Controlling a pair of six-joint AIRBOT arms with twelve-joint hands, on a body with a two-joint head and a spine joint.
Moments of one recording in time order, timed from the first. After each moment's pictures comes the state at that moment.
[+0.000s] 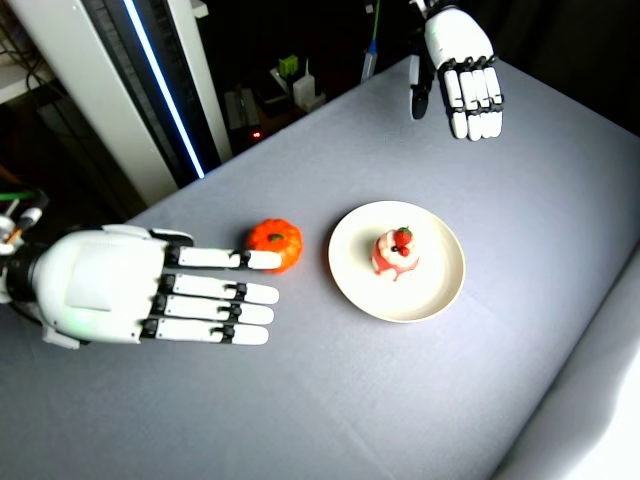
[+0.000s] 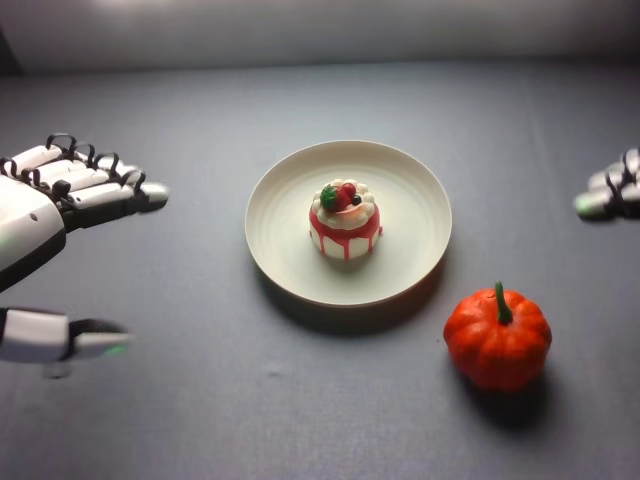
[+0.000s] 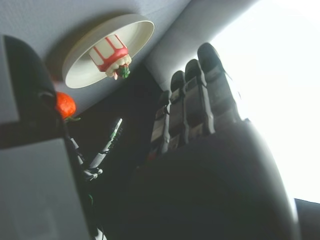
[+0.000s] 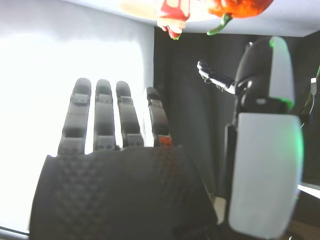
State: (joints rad) left arm 1.02 -0.78 1.00 -0.13 -1.01 0.84; right arm -0.99 -0.84 1.14 -0.16 1.00 -0.54
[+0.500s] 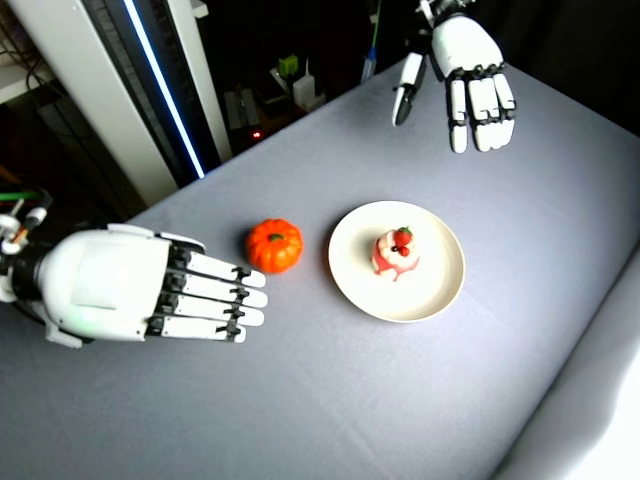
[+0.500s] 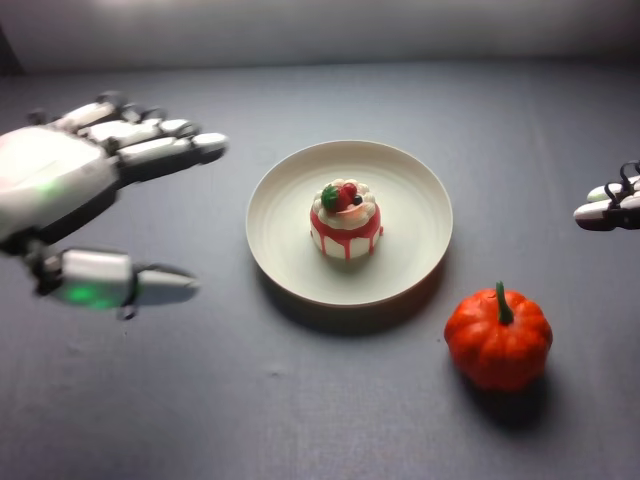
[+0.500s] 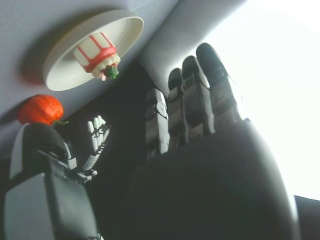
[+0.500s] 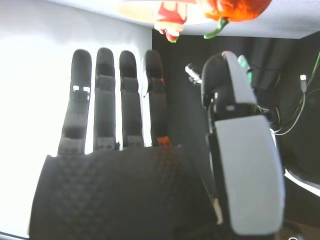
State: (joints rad) left arm 0.78 -0.91 1.15 0.01 -0.86 0.76; right arm -0.99 -0.84 1.14 -0.17 1.00 -0.54
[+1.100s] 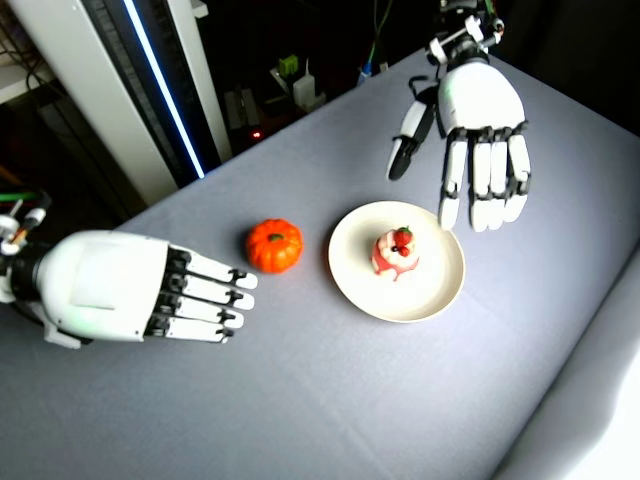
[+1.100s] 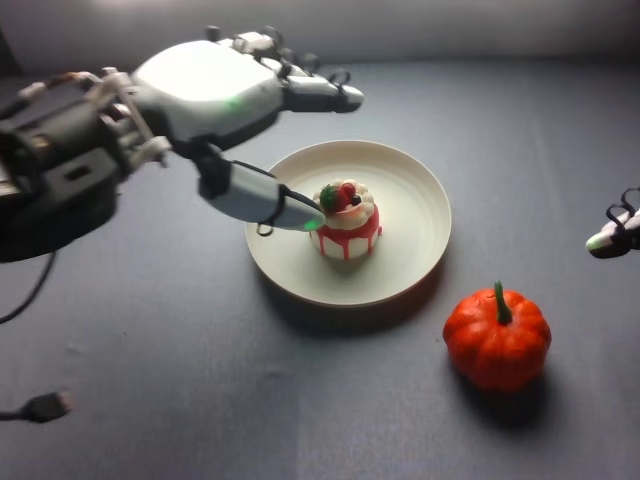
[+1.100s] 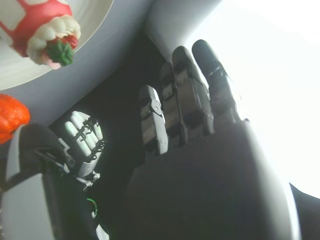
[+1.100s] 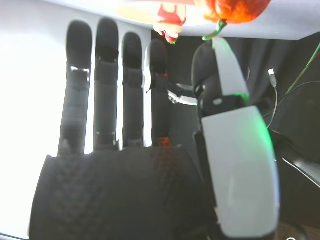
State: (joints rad) left arm 0.41 -1.21 1.39 0.27 -0.49 0.72; right arm -0.98 -0.84 1.15 -0.18 1.00 -0.54
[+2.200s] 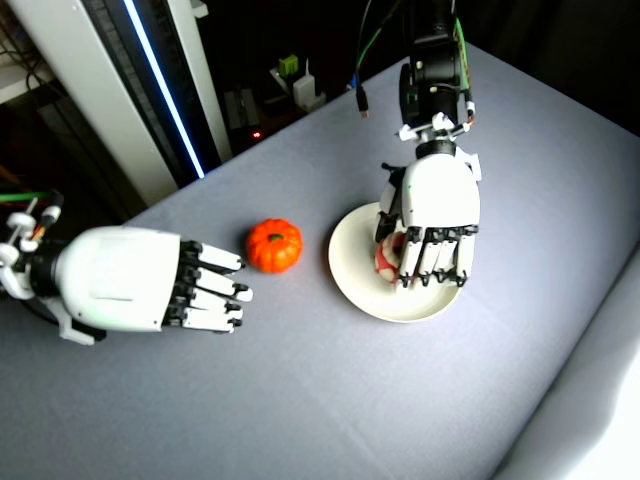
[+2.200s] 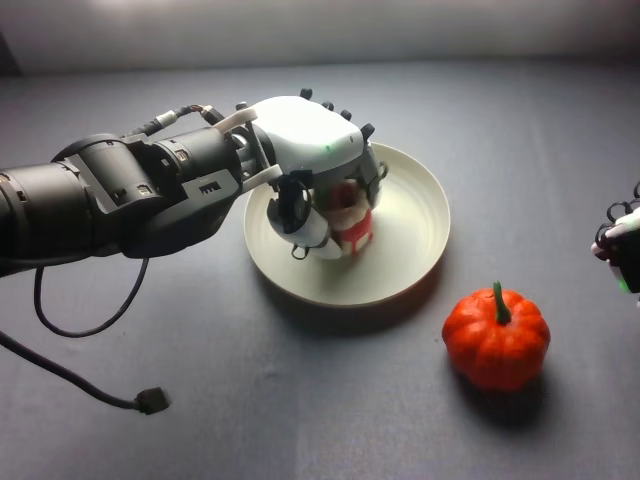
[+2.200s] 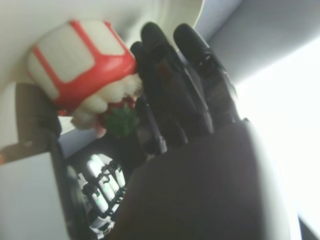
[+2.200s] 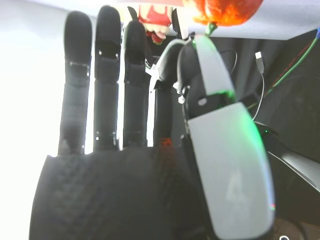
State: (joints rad) left arm 0.39 -1.43 1.56 0.32 -0.30 0.69; right arm -0.97 -0.87 1.16 -0.22 0.99 -0.52
